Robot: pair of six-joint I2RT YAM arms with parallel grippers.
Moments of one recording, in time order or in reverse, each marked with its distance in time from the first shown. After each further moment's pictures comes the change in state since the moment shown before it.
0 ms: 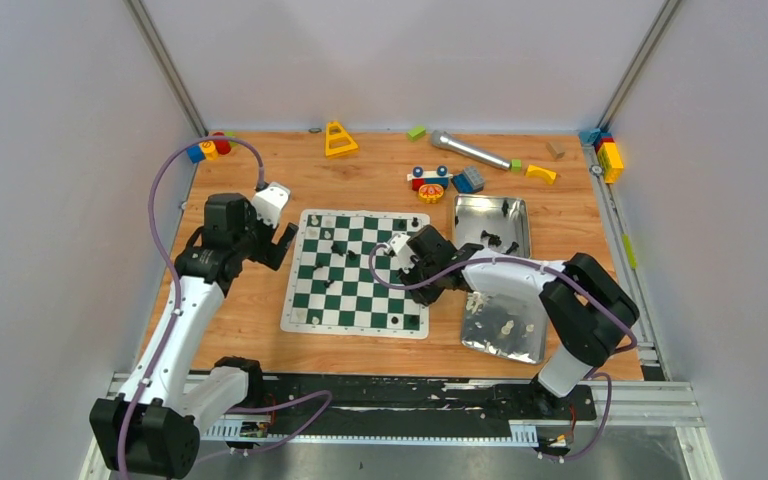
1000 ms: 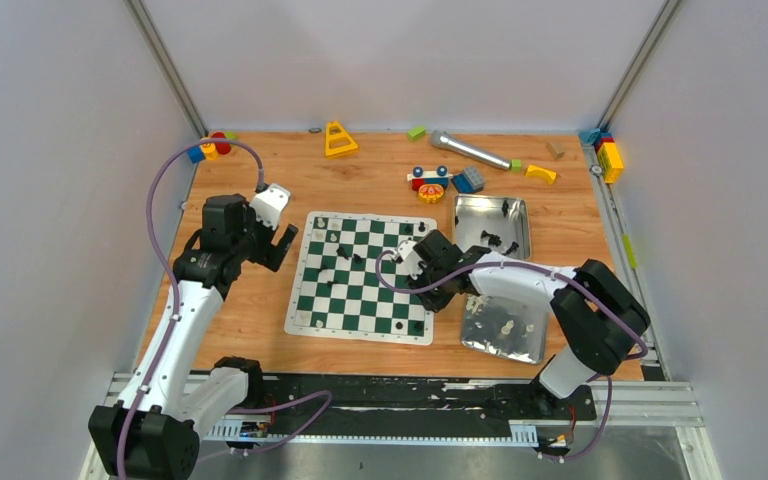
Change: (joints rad) left arm 0.000 -0.029 -0.012 0.000 0.012 0.018; right arm -0.004 -0.064 -0.044 -0.090 0.011 -0.006
